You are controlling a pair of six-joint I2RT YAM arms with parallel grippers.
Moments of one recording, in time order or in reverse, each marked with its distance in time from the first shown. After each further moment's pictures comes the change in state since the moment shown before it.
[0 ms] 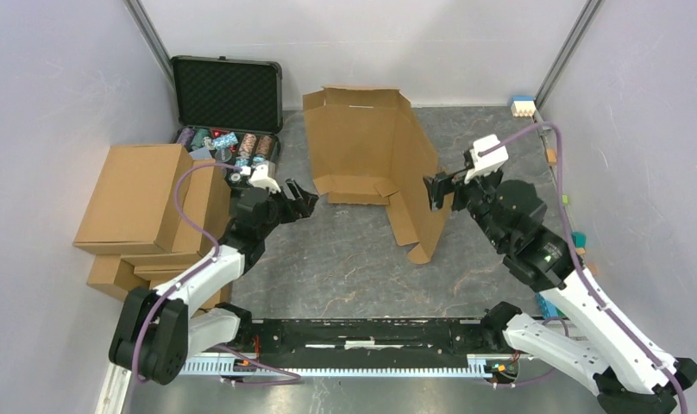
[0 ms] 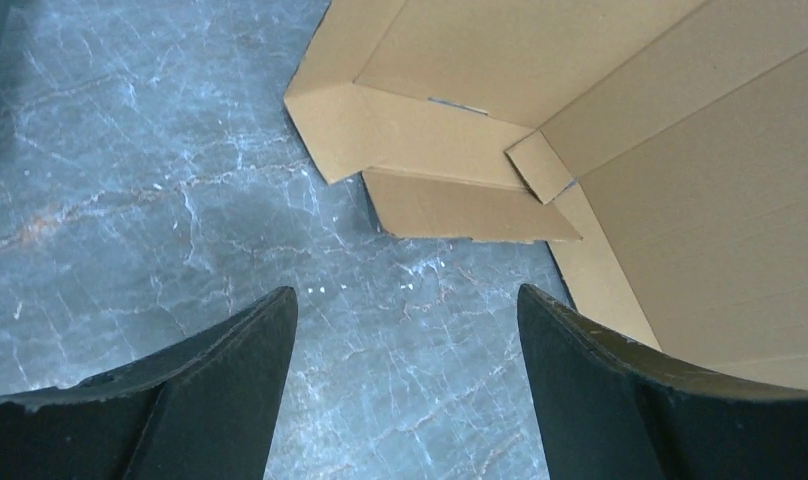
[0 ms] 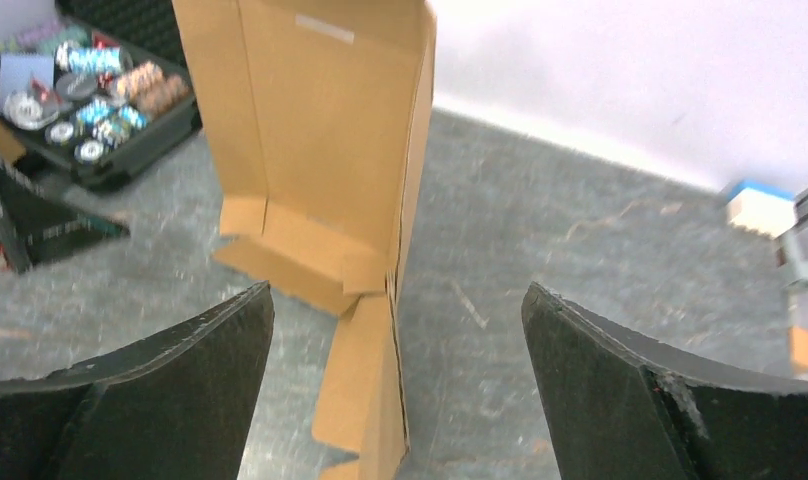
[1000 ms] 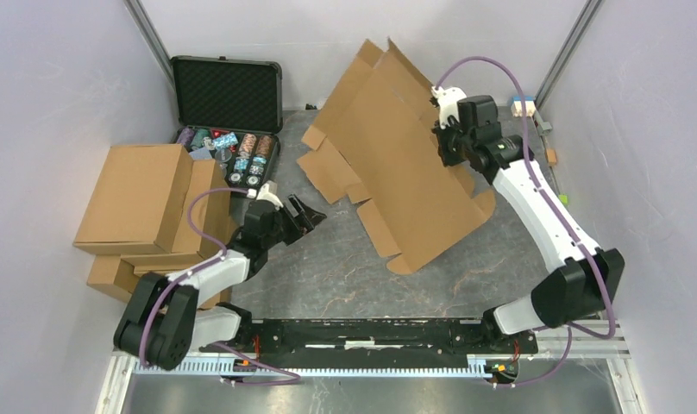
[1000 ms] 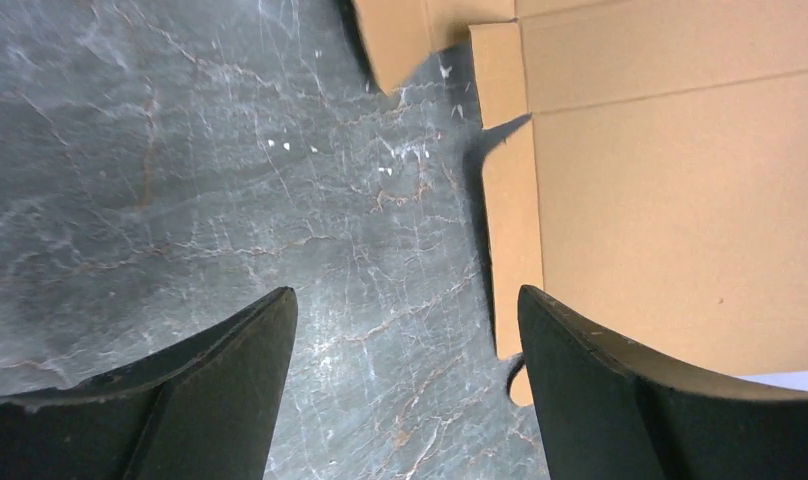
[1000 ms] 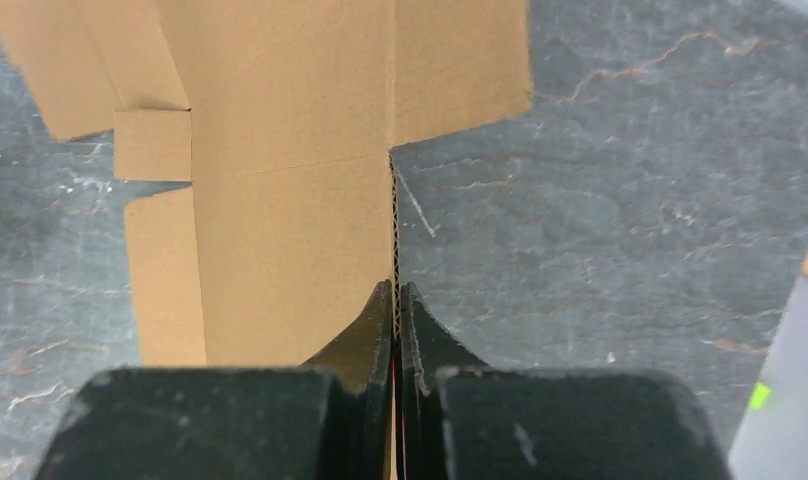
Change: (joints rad) left arm -0.008 0.025 -0.111 -0.008 0.118 -0.307; right arm -0.354 0.733 0.565 -0.391 -0.261 -0.131
